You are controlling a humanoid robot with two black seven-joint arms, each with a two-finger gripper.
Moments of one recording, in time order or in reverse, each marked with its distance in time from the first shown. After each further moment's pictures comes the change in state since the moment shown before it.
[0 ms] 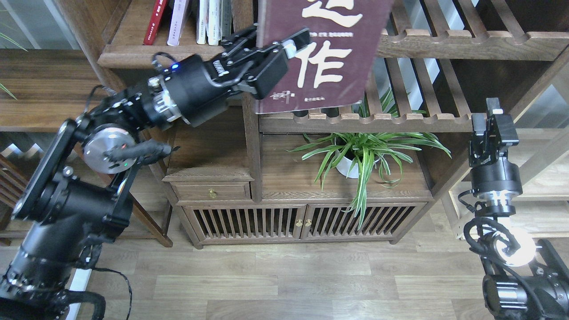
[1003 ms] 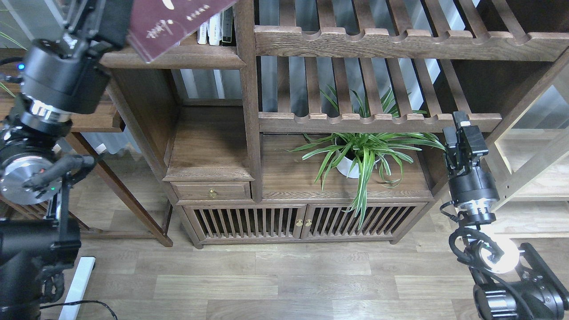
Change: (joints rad) left arm 0.198 -0.001 -0.357 -0.146 0.077 0.000 -0.293; right arm -0.011 0.000 -0.105 -0.021 -0.013 0.000 -0.002
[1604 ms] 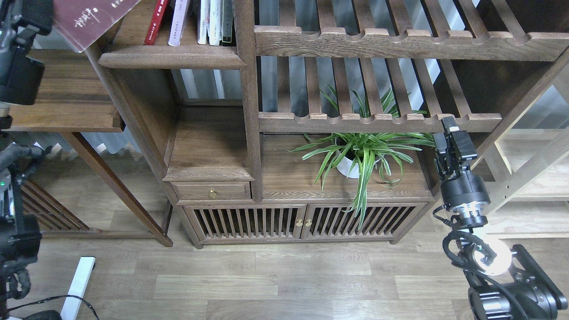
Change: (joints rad) left arm 0.001 0.104 -0.145 0.113 0.006 0.000 -0.002; right arm 0.003 0.009 -0.043 -0.021 -0.001 0.000 0.000
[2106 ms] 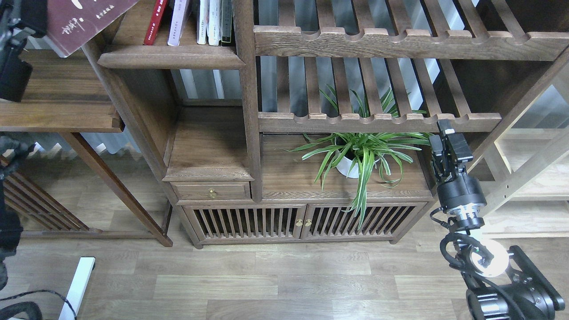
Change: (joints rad) left arm -0.041 0.081 0.036 0.112 0.038 0.000 -0.023; right arm -0.005 0.004 -0.011 0.000 0.001 0.000 0.000
